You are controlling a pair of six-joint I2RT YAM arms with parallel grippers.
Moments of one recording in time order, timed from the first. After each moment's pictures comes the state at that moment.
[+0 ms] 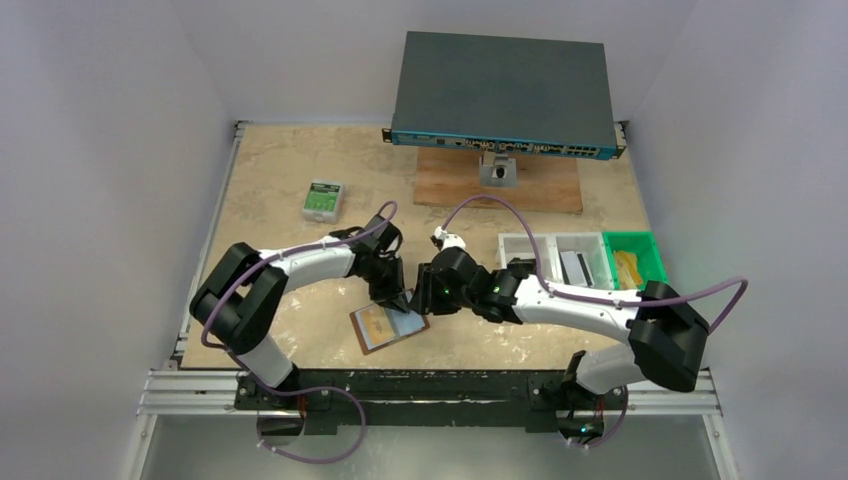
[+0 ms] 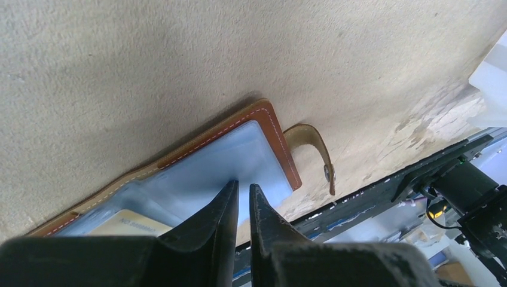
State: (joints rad) left arm -0.64 1.65 0.88 -0.48 0.36 -0.77; right arm 1.05 1.39 0.82 -0.20 0.09 0.90
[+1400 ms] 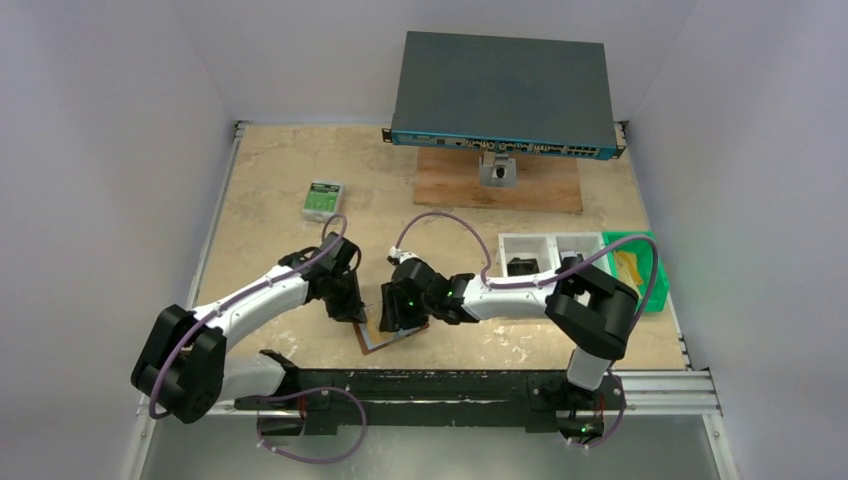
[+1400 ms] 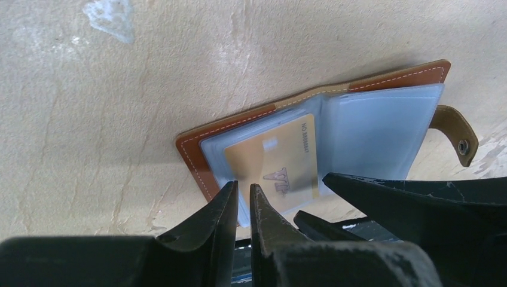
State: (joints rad) left arm -0.52 1.24 0.64 -0.66 0.14 -0.78; right arm 1.12 1.75 0.94 -0.04 -0.07 0.84
